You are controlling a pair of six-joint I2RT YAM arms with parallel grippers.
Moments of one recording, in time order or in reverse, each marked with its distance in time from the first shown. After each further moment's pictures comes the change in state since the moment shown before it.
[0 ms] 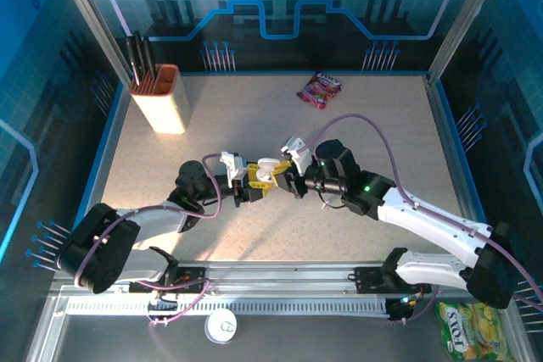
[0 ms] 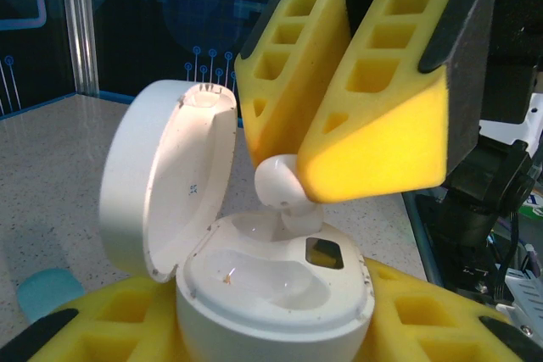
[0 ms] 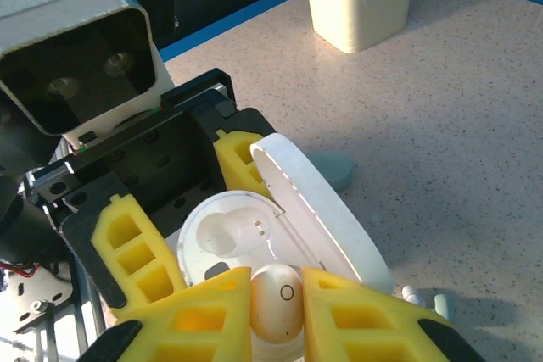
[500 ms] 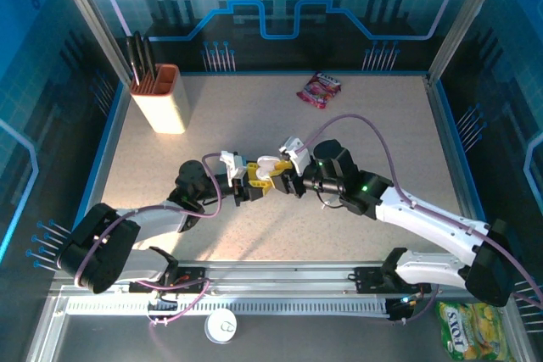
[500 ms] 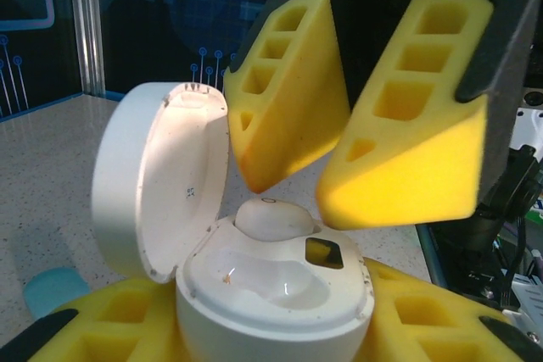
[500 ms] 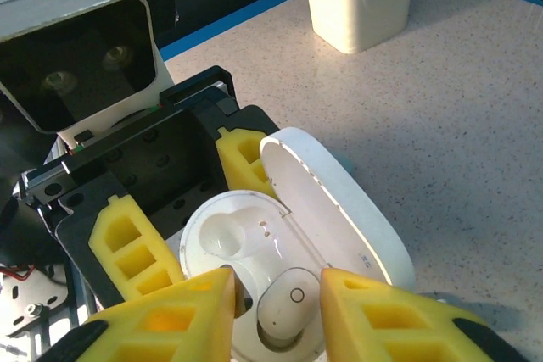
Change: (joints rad) left arm 0.000 0.000 0.002 0.001 -0.014 -0.006; right arm 0.004 0.008 0.000 0.018 0.010 0.008
